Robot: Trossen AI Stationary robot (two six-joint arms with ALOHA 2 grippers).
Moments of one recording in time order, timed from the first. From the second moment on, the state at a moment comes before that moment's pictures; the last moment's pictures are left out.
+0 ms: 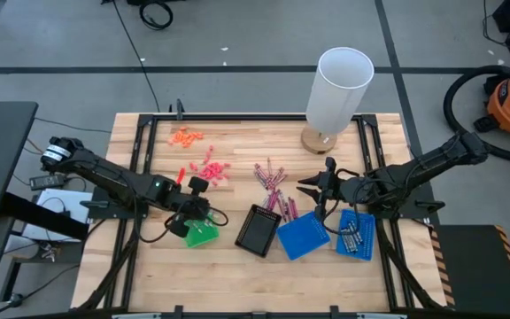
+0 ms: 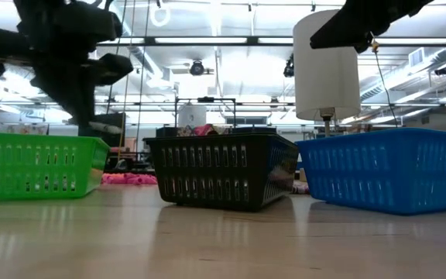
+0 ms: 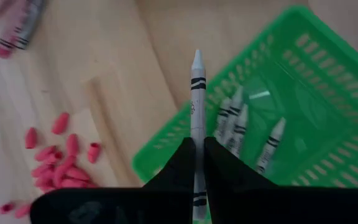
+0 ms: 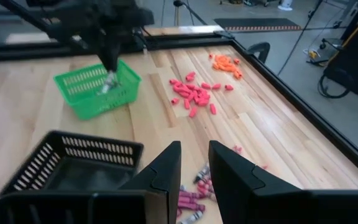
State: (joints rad) left arm -0.30 1.24 0.78 -0.70 -0.21 0.18; right arm 0.35 1.00 0.67 -0.13 0.61 0.22
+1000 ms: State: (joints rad) left arm -0.39 1.24 0.62 -0.54 -0.22 0.34; right arm 0.33 1.01 0.67 -0.10 0.60 0.20
